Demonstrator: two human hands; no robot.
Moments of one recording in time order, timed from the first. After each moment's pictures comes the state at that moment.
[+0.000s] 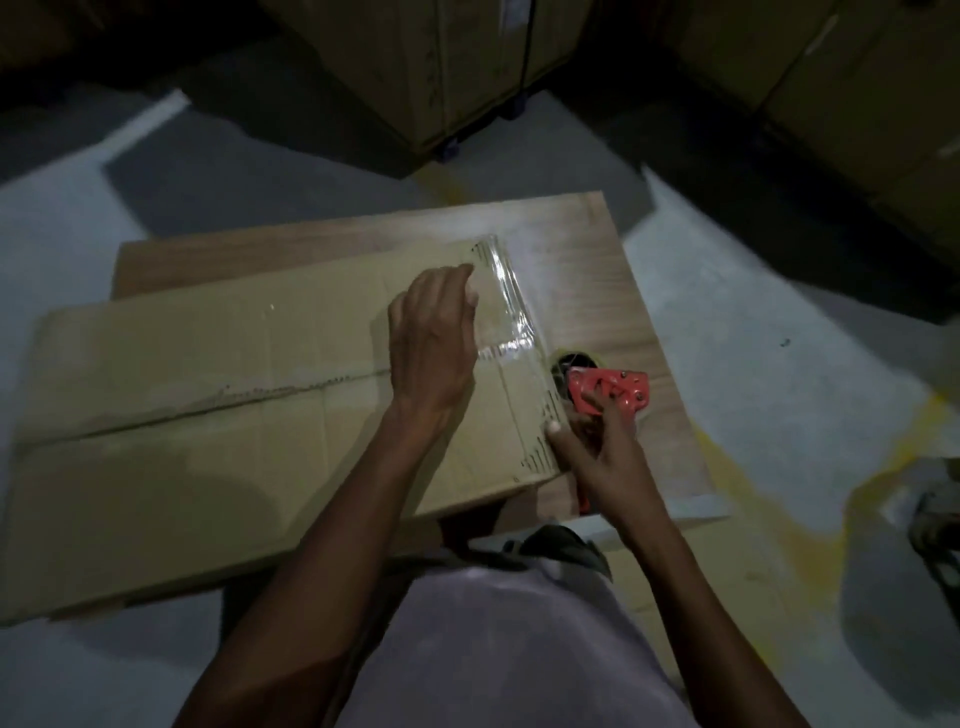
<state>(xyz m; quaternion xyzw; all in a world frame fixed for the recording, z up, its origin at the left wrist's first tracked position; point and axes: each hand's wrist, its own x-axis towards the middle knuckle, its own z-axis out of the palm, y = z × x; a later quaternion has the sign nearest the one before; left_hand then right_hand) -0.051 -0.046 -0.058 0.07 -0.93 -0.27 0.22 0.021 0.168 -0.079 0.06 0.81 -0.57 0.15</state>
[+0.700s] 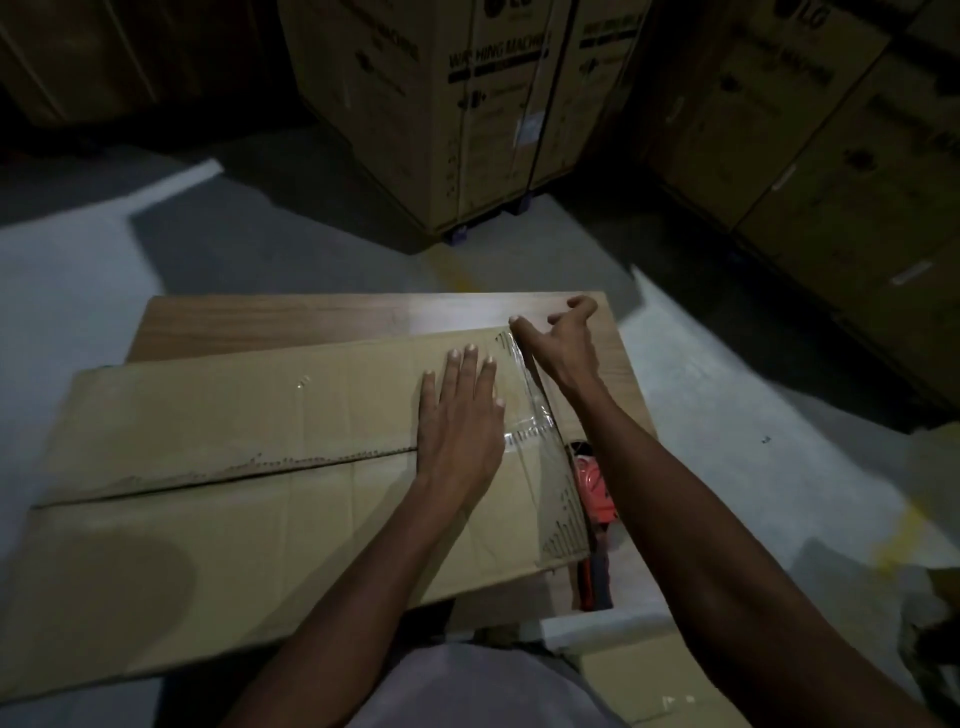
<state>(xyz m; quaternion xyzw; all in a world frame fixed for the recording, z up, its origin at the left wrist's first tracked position) -0.071 -0.056 -0.092 0.07 -0.99 -0.13 0.03 -0.206 0.060 -0.058 0.04 0.91 -0.40 0.05</state>
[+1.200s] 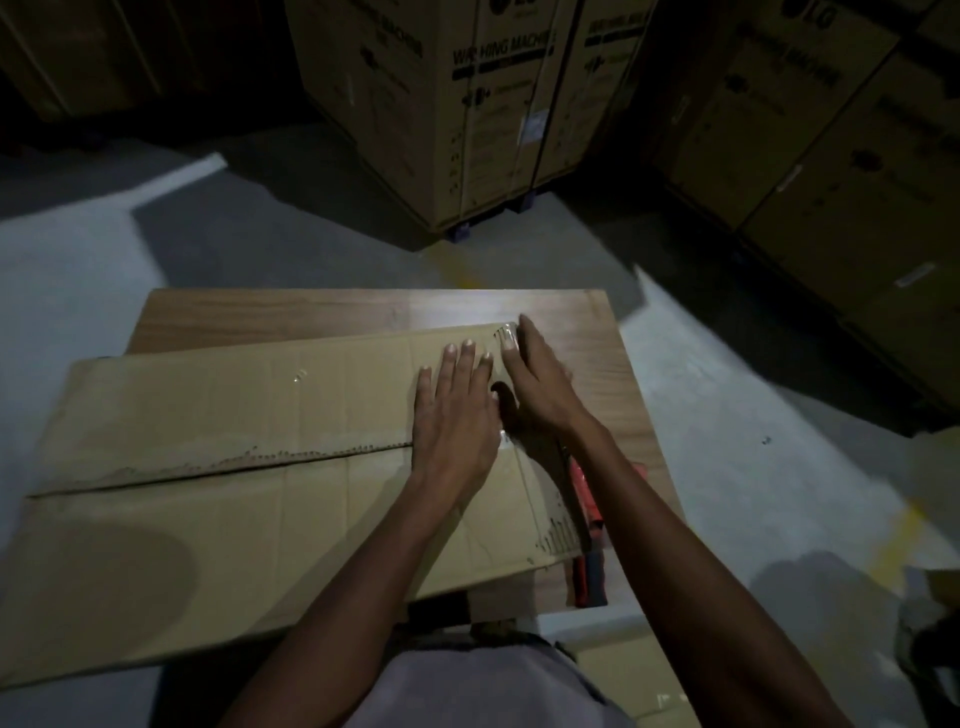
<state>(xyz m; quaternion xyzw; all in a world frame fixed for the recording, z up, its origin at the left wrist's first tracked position) -0.069 -0.055 -0.086 0.08 -0.98 -0.15 0.04 -0.152 0.064 -0.064 -0.13 0.88 -0.43 0.14</state>
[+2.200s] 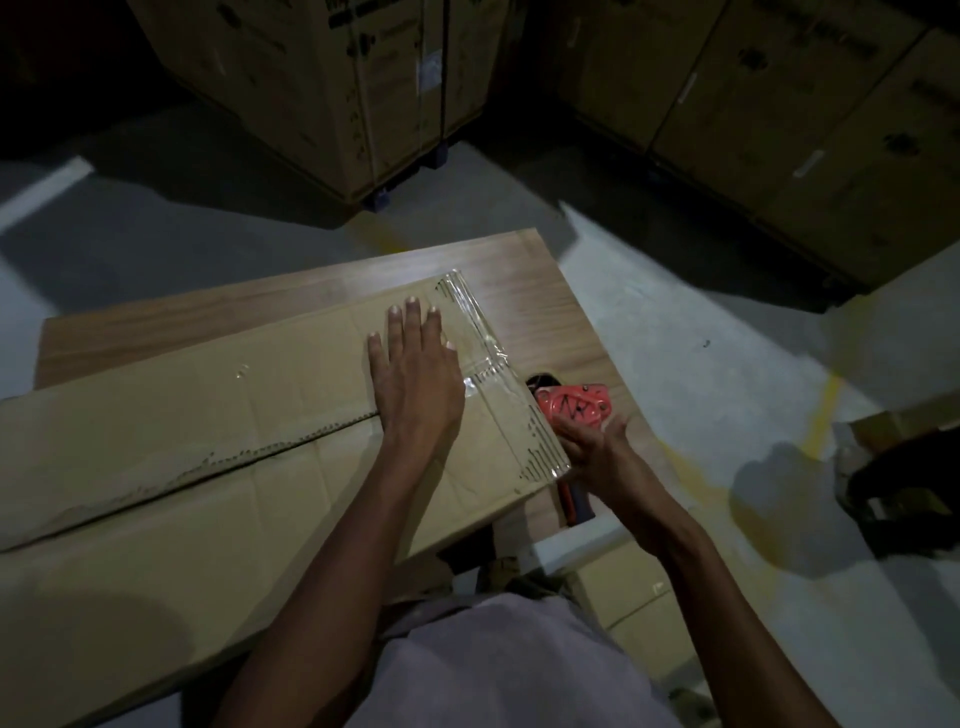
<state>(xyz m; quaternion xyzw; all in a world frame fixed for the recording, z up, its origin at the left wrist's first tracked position) -0.067 -0.057 -0.084 0.07 -0.98 -0.16 0.05 0.019 0.175 -0.070 0.13 0.69 -0.66 0.28</state>
